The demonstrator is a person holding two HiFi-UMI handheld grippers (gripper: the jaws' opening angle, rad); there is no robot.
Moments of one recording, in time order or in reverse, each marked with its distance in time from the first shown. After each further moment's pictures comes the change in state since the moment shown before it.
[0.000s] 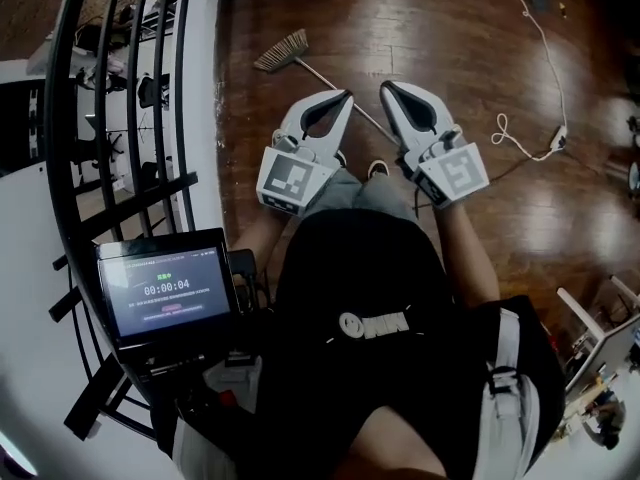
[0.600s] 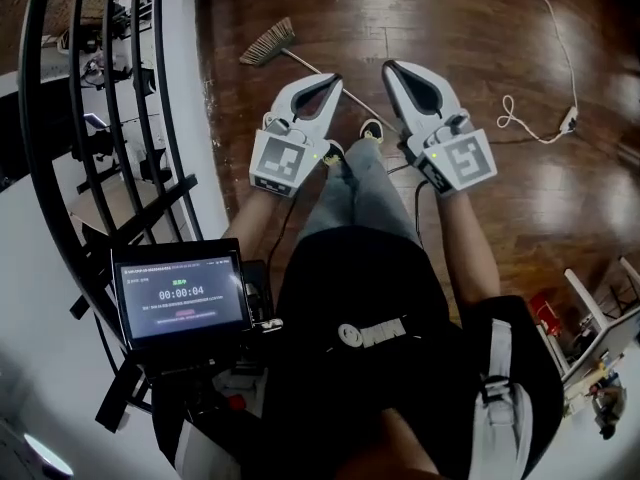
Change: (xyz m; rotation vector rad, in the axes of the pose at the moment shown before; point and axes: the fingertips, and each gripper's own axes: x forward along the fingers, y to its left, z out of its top) left arm -0.034 -0.012 -0.039 0.032 0.188 -0.100; right arm -0.026 0.027 0.001 0.110 0.041 -0.106
